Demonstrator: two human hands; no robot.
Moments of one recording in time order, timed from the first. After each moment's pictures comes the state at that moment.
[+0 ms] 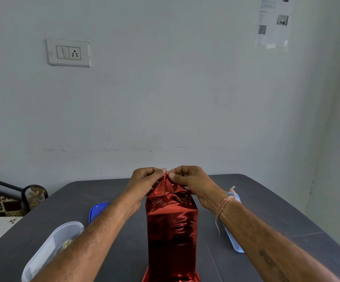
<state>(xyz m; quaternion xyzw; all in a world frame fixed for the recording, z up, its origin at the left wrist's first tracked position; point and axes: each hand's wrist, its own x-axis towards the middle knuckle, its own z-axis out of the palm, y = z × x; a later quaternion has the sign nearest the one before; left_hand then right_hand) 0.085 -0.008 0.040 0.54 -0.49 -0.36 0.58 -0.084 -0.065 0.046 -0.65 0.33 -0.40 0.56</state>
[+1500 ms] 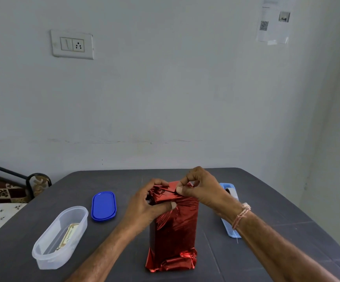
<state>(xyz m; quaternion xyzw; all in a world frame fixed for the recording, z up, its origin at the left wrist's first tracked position) 0.071 0.055 -0.027 0.52 -0.61 -0.25 0.55 -0.124 -0.009 0.030 -0.78 0.40 -0.36 0.32</state>
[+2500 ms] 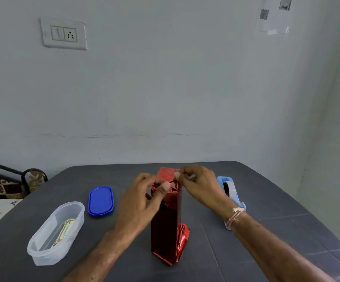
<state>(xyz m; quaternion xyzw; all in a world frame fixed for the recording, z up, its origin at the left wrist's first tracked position) 0.064 0.061 -0.025 0.60 -0.64 -0.03 0.48 -0.116 -0.019 0.015 -0.80 0.42 -0.38 0.18</state>
